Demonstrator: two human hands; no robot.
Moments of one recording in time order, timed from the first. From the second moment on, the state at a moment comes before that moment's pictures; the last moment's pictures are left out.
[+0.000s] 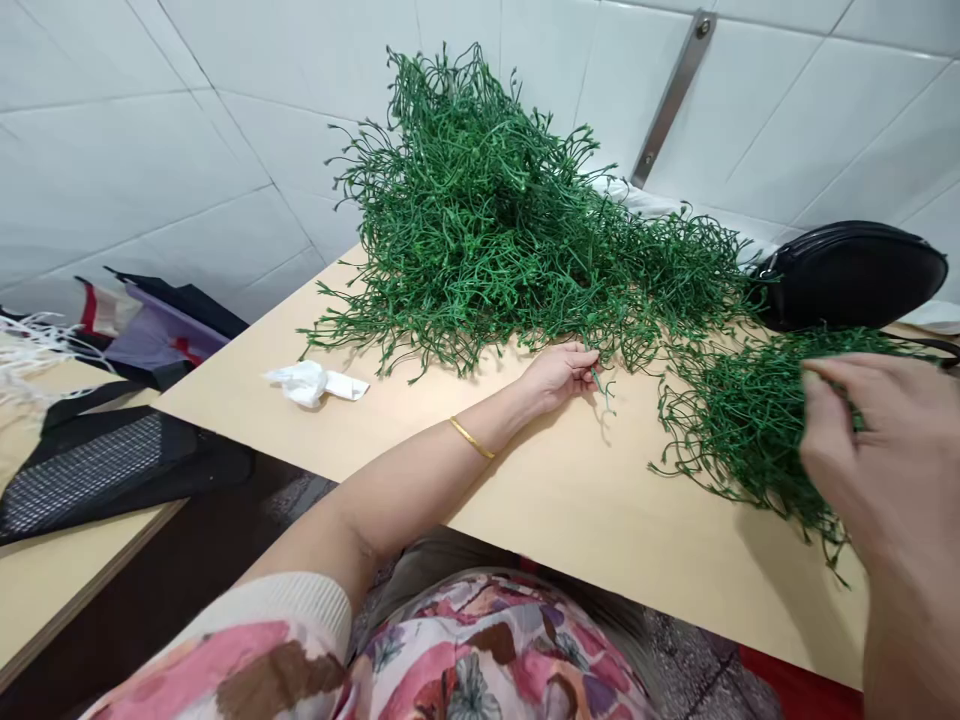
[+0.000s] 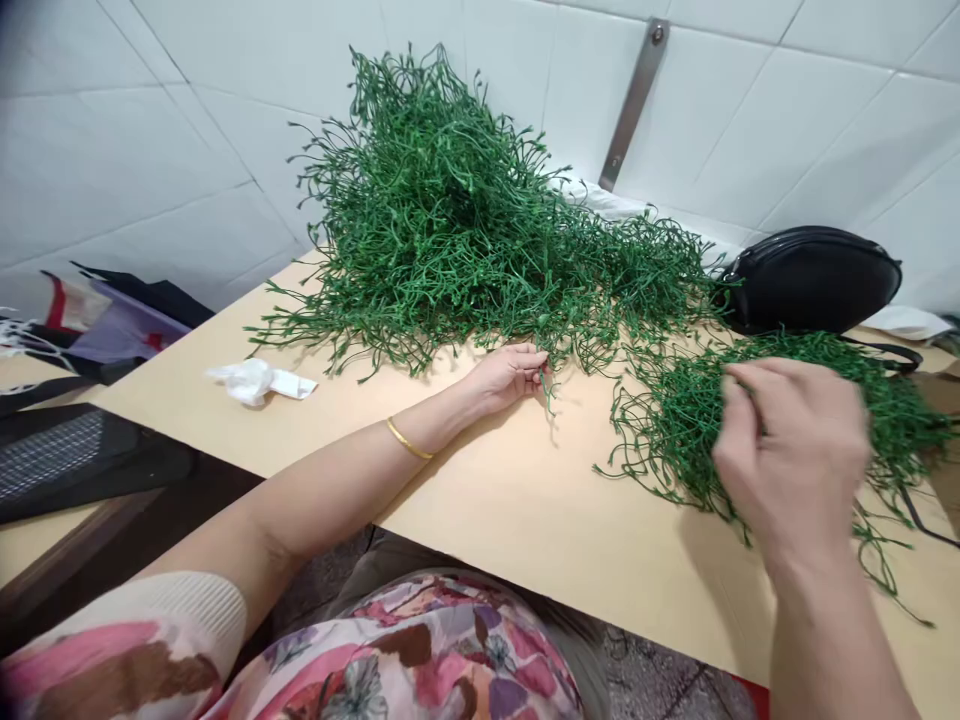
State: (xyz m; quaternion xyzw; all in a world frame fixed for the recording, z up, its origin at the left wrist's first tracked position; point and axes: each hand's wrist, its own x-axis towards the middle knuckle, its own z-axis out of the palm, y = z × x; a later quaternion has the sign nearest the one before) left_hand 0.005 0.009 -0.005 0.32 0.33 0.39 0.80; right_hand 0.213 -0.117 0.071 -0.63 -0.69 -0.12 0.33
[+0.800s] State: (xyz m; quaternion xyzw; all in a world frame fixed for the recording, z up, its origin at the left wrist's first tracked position) left_hand 0.008 0.007 -0.012 0.43 0.31 0.37 0.76; right_hand 0.150 -0.032 -0.001 -0.58 -0.61 0.30 0.44
